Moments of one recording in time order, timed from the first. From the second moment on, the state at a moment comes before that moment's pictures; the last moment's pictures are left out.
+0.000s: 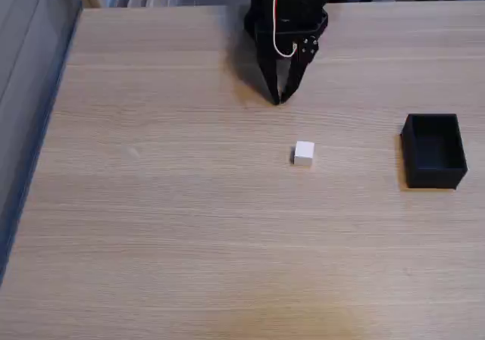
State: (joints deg) arm 2.5 190.5 177.2 76.6 -94.3
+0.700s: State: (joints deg) arm 3.3 184.5 173.1 77.1 -94.5
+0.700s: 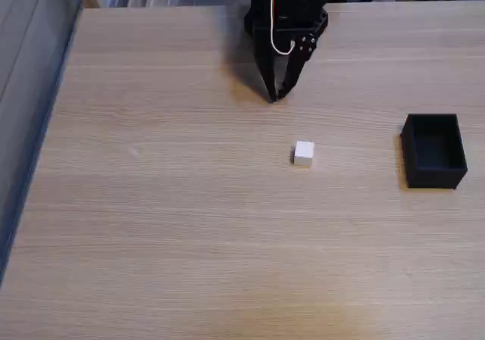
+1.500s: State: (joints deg) arm -0.8 158.6 153.5 75.7 -85.6
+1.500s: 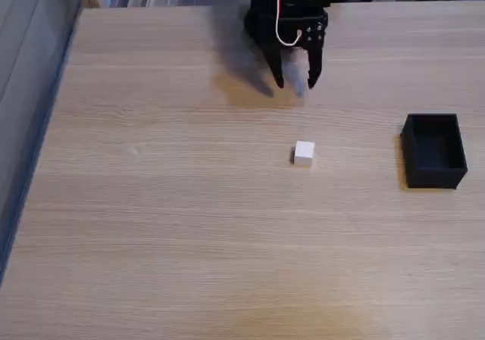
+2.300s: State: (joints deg) arm -4.4 129.1 137.2 63.5 -81.5
